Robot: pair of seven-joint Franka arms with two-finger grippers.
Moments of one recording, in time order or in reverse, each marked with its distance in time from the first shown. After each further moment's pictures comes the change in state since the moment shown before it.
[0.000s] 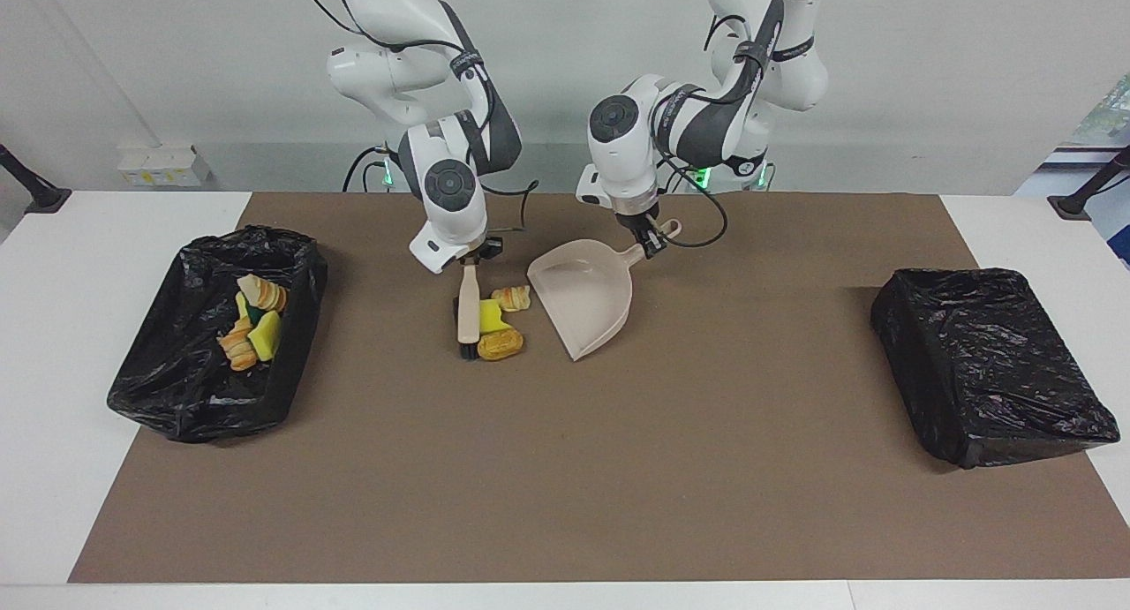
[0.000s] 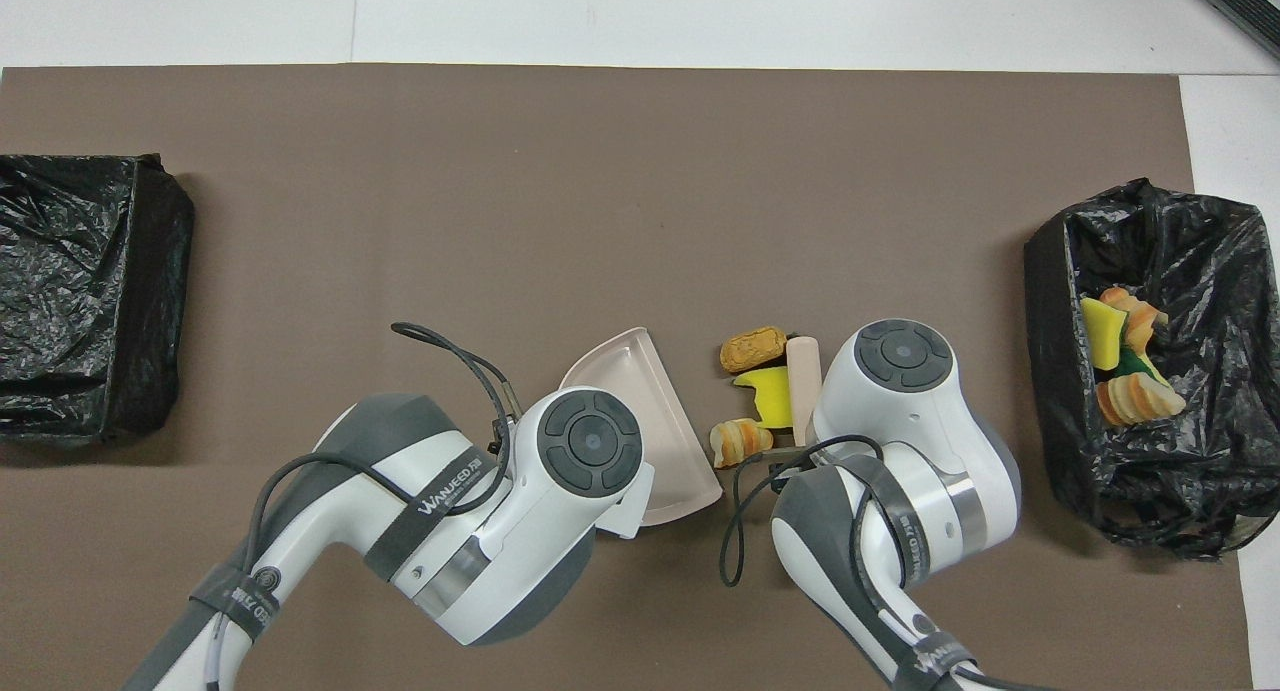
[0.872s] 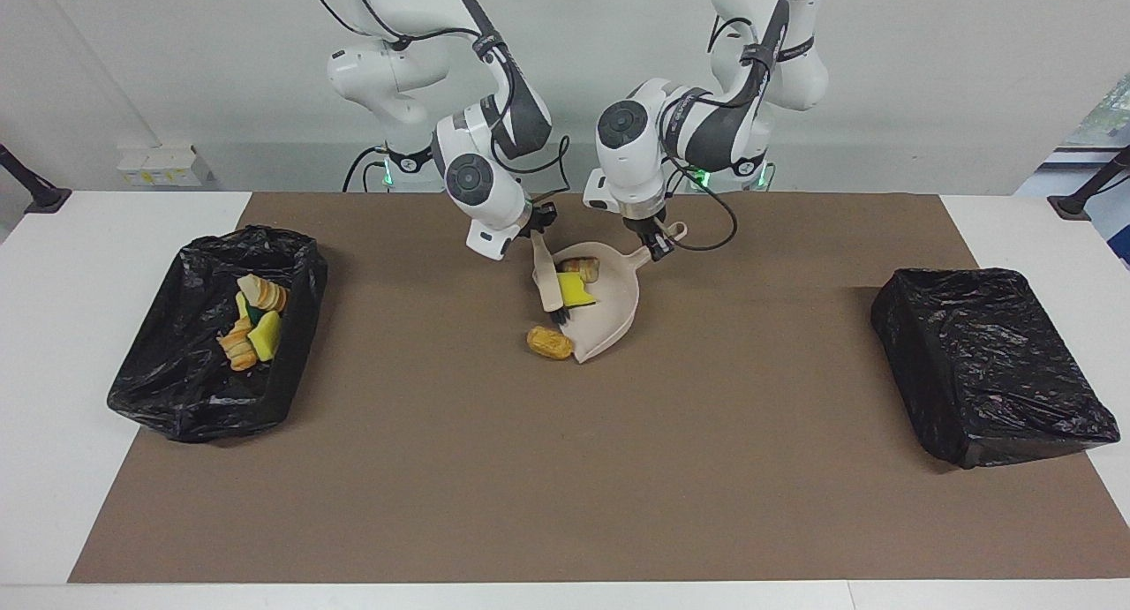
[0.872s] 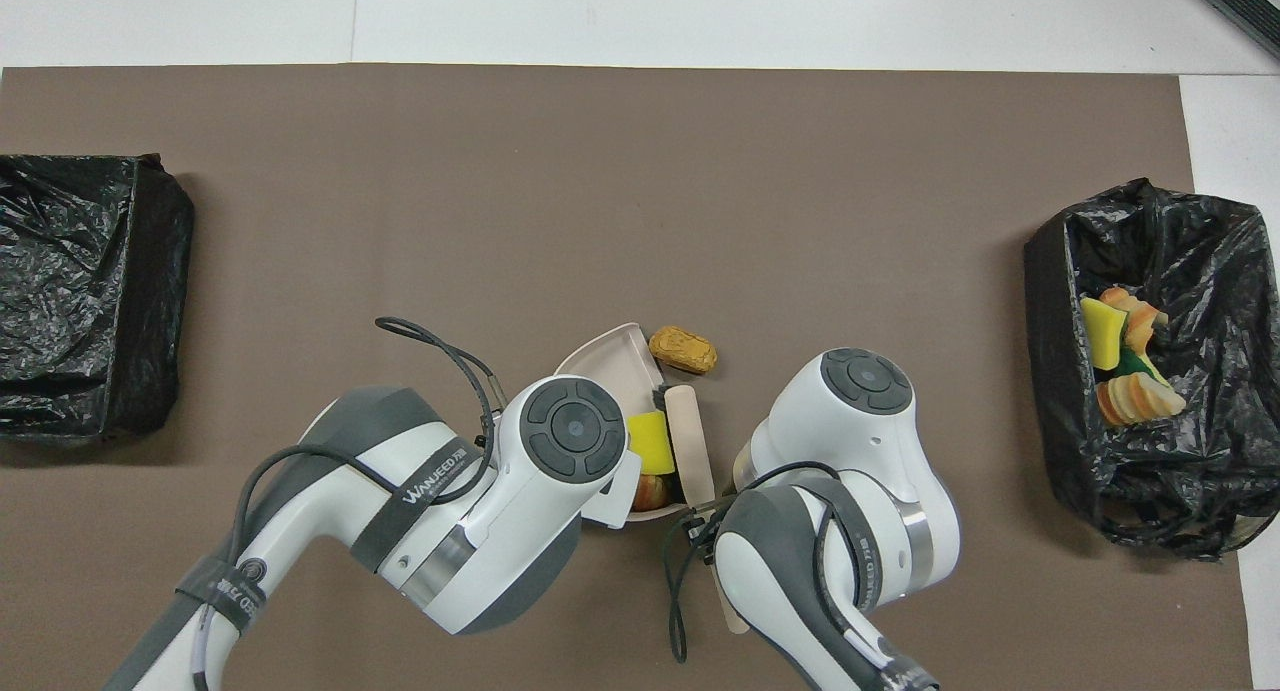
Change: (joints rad) left arm 0.015 0.000 0.008 -0.005 0.000 0.000 0.001; right arm 0.112 -0.014 0.001 -0.003 0.330 -0.025 -0.349
